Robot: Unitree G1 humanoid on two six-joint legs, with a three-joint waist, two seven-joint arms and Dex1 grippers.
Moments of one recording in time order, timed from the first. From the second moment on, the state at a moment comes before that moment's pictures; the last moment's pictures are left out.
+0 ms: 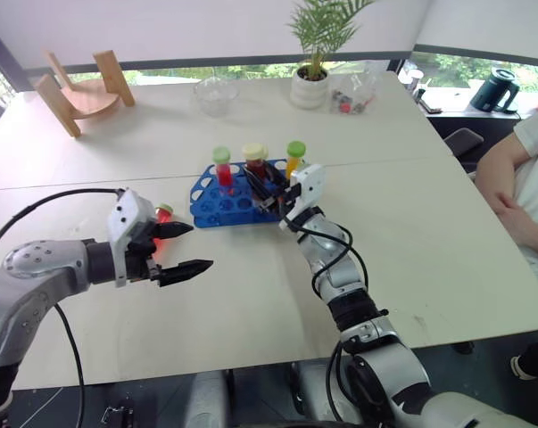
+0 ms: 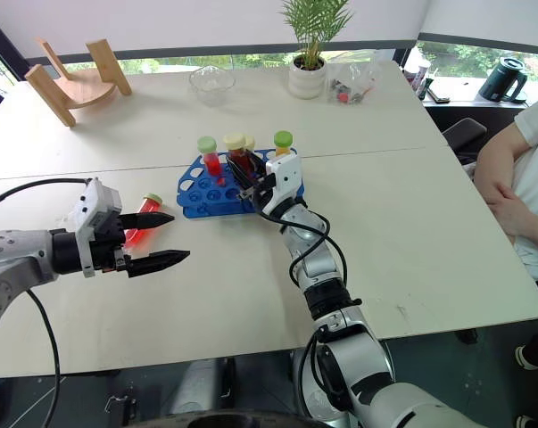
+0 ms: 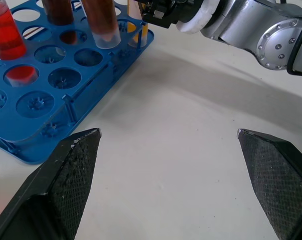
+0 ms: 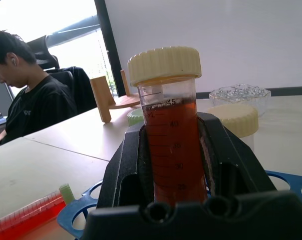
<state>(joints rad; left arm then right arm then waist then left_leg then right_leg) -0.11 0.92 0.22 -0.49 -0.75 0.78 -0.87 -0.61 0.07 0.11 0.46 0.15 -0.25 0.43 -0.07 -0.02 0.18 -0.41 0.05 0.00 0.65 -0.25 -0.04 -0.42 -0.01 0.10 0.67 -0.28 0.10</state>
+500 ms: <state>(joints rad) -0.12 0.91 0.21 -0.49 -0.75 0.78 -0.87 -0.60 0.09 0.10 0.46 0.14 -0.27 0.38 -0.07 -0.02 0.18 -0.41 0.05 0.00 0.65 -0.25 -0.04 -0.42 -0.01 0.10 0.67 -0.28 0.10</state>
